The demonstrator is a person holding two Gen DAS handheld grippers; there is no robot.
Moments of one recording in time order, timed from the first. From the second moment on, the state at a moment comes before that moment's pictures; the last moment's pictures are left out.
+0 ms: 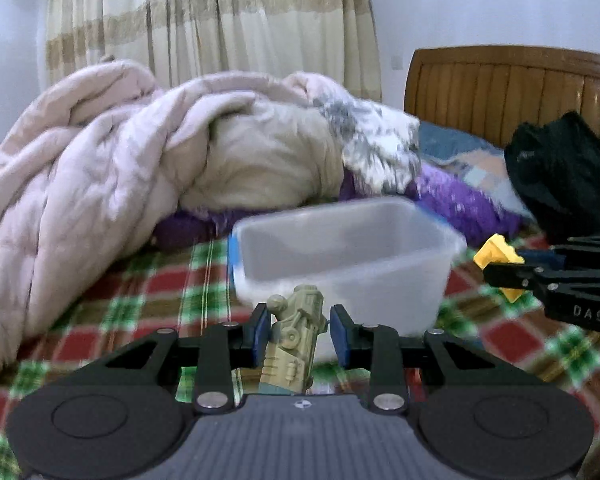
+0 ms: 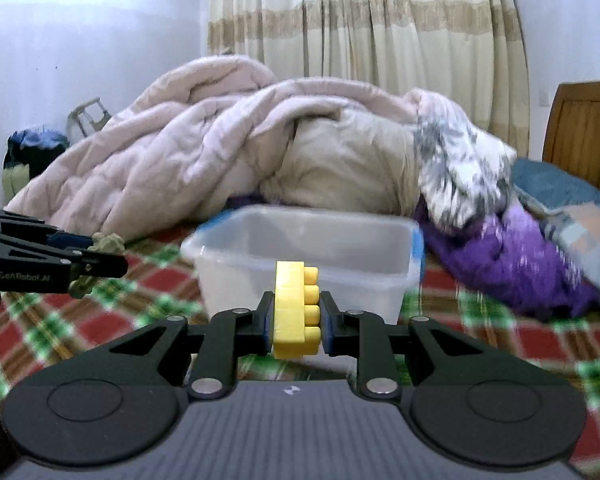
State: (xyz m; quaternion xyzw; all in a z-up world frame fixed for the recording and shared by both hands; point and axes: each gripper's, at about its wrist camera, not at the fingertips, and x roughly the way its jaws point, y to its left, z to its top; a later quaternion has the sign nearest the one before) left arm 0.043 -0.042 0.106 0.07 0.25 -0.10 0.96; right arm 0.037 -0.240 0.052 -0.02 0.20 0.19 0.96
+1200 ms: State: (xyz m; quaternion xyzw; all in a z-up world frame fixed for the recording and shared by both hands) left arm 0.192 -0.062 0.079 0.08 0.34 -0.08 0.93; right arm 0.170 -0.237 0.036 0.00 0.28 0.17 0.95
